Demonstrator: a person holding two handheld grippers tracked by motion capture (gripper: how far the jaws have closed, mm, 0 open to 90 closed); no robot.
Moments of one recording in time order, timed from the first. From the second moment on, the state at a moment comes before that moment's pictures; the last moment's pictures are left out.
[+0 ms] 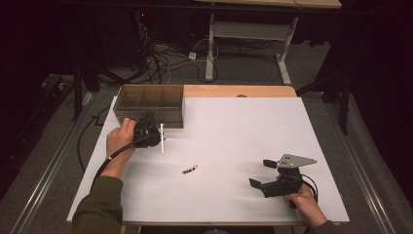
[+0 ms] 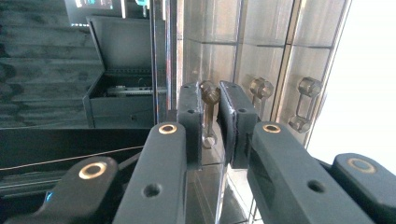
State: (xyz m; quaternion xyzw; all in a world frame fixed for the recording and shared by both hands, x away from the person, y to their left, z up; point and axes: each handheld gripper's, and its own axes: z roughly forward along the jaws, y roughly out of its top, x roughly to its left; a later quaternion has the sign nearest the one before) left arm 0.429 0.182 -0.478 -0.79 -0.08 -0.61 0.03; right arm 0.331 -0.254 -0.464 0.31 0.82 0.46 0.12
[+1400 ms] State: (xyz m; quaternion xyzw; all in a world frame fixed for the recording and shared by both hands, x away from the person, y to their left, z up) left arm 0.406 0.181 -0.482 -0.78 -0.07 -0.62 0.03; right arm 0.329 -0.253 -0.465 0.31 0.82 0.46 0.12
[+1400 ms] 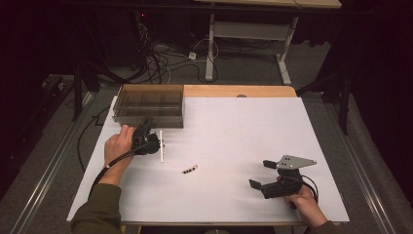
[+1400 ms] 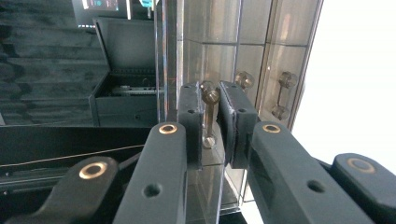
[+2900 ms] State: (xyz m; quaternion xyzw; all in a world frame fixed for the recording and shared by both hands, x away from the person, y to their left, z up) left arm 0.381 0.182 -0.481 -0.79 -0.07 -0.61 0.02; right arm 0.328 -0.254 -0.464 0.31 0.82 0.46 0.12
